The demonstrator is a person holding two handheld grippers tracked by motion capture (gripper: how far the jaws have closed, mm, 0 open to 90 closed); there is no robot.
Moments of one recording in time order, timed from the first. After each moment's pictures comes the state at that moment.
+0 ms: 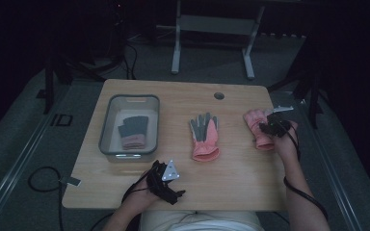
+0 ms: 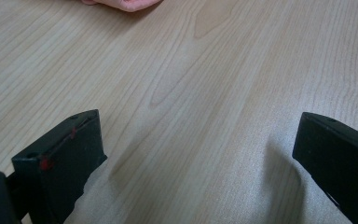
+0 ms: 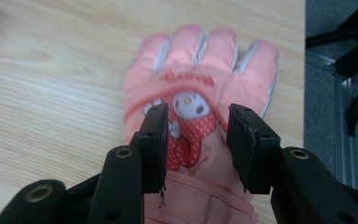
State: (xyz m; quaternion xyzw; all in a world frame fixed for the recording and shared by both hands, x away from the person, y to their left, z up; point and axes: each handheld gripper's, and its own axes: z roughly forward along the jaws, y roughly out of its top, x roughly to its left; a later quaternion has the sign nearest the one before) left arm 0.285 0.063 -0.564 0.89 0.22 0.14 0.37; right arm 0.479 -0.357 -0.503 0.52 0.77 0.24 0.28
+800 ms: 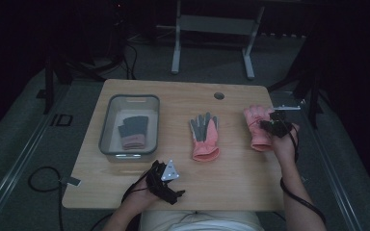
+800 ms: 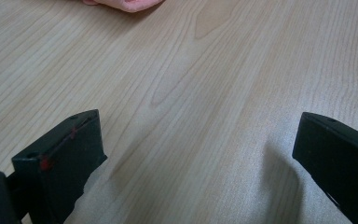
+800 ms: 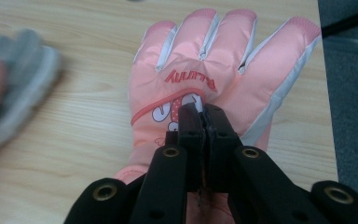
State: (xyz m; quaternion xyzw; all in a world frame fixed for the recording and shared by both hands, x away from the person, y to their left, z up) left arm 0.285 0.064 -0.564 0.89 0.22 0.13 0.37; right arm 0.456 -0.344 -0.475 0.56 0.73 0.30 0.23
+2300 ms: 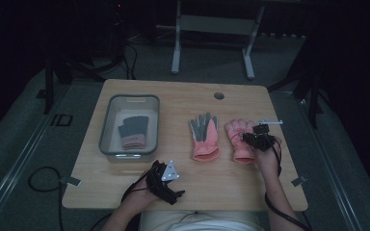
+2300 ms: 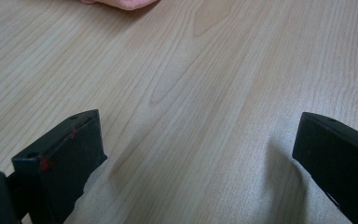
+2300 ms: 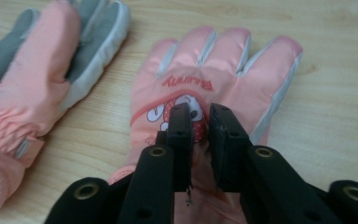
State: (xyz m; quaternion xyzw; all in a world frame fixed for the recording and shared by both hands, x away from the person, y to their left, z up) left arm 0.285 0.064 -0.565 0.89 0.22 0.14 0.37; right arm 0.422 -0.295 -0.509 0.56 0.74 0.32 0.20
